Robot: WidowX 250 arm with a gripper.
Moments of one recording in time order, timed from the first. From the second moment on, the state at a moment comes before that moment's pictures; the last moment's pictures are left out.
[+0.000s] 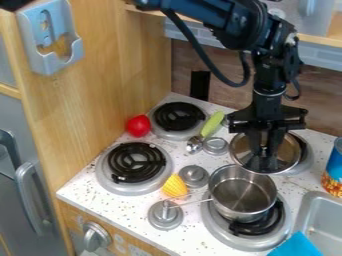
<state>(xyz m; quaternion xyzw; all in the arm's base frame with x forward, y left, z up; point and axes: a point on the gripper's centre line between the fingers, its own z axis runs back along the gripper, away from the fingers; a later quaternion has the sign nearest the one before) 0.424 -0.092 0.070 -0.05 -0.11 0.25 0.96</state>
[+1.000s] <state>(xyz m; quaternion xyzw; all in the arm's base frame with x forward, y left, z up) 0.501 -0.092 0.042 -0.02 -0.13 0.27 0.96</state>
